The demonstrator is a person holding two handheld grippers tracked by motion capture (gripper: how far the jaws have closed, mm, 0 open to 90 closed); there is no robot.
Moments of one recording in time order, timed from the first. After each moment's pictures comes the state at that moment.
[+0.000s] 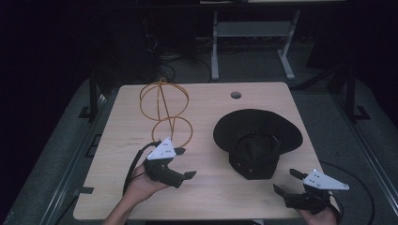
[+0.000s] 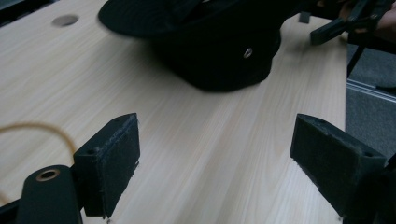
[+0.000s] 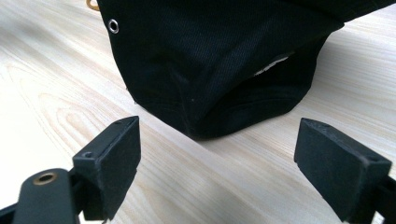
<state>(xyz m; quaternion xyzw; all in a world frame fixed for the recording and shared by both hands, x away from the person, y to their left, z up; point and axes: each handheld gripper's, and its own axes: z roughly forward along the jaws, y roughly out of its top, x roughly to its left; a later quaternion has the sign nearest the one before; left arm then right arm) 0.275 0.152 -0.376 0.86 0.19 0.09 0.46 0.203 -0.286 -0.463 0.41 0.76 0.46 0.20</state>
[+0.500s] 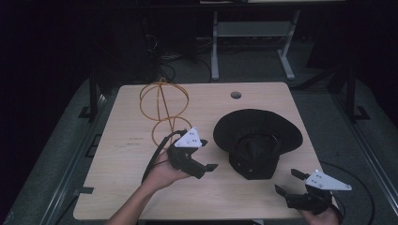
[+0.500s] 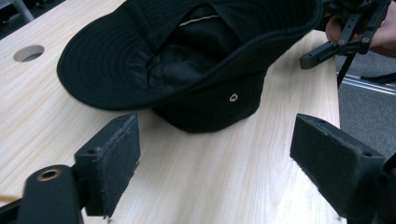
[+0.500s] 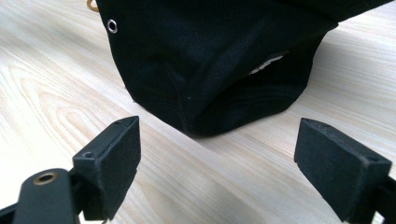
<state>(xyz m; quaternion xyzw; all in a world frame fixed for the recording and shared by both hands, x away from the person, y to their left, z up) 0.298 0.097 -0.360 0.88 0.15 0.07 0.45 0.202 -0.290 -0.463 0.40 0.76 0.46 0.21</state>
